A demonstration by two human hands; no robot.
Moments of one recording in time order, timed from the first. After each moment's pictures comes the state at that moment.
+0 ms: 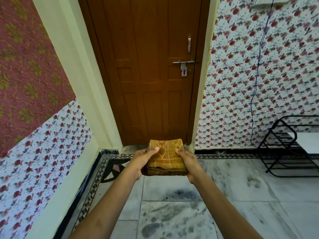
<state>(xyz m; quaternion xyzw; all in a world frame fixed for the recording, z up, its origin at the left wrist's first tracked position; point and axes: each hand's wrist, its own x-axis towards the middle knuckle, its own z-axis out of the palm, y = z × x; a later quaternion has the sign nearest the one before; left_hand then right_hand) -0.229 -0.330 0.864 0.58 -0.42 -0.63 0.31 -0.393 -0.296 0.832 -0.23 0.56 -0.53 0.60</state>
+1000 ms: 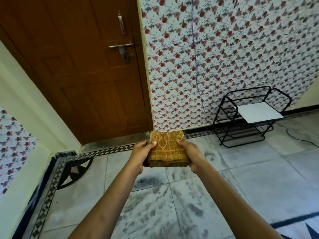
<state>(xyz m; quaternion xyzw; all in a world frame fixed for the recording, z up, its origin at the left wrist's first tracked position) -0.525 -0.277 0.848 0.54 -0.45 -0.65 0.29 -0.678 -0.221 0.819 -0.13 0.62 -0.56 0.54</state>
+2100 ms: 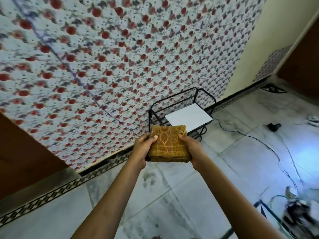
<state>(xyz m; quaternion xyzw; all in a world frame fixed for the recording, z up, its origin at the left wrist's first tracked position) -1.123 -0.400 0.825 0.47 -0.46 -0.73 0.17 -1.237 -0.289 0.810 0.00 0.66 -0.62 0.42</state>
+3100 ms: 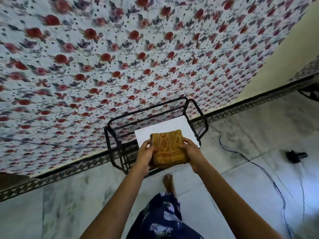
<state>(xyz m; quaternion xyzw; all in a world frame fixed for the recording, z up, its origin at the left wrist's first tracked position) -1.617 -0.488 0.689 0.59 -0.36 -0.71 0.14 -1.753 -0.404 0.678 -0.04 0.69 -0.50 0.53</state>
